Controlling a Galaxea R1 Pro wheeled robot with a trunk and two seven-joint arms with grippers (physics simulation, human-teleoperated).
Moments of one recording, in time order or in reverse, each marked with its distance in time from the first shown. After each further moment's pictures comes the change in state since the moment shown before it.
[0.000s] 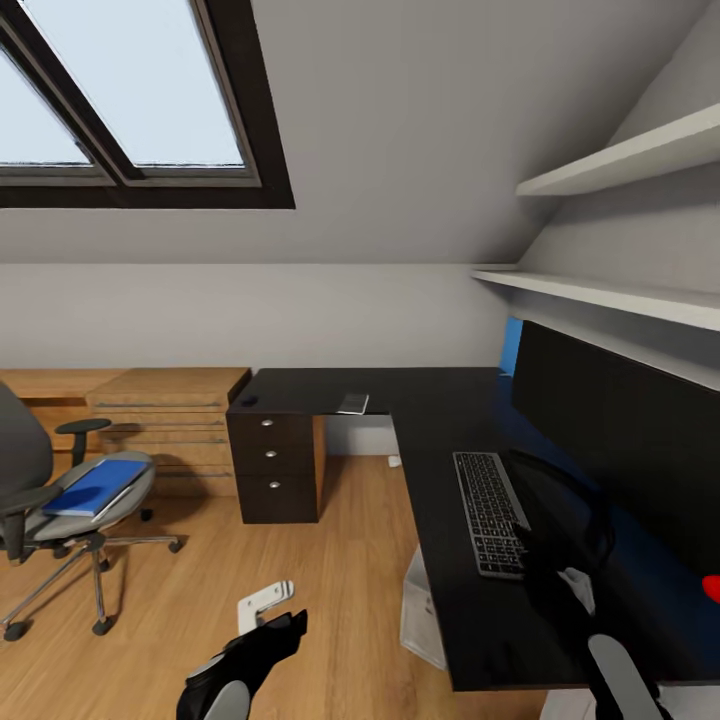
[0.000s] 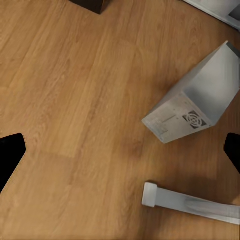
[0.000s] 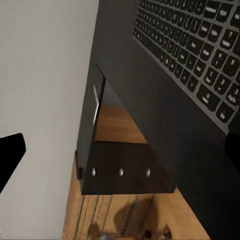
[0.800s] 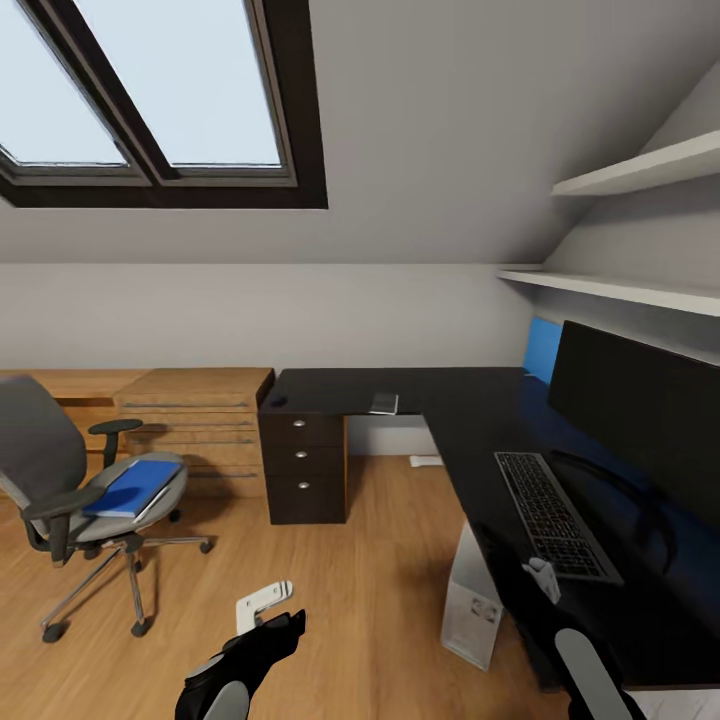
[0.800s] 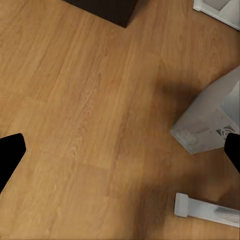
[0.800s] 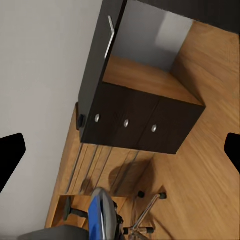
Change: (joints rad) left arm 0.000 0.003 0.000 0.000 -0.007 -0.003 0.001; right arm 0.001 0.013 0.137 -0.021 0.068 0.001 0.006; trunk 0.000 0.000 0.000
